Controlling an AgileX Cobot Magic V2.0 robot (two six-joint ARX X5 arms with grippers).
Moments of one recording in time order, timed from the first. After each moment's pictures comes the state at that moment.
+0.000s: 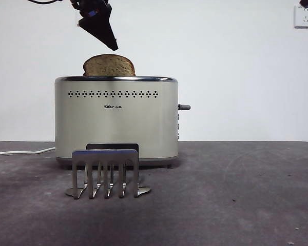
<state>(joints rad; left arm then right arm) -0.43 1.70 1.76 -0.76 0.04 0.92 0.11 0.92 1.04 -0.86 -0.52 -0.17</state>
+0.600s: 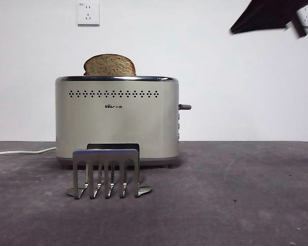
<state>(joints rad) -0.43 1.38 1.76 -0.99 0.19 0.27 0.15 1.32 1.07 -0.21 -0.68 0.14</state>
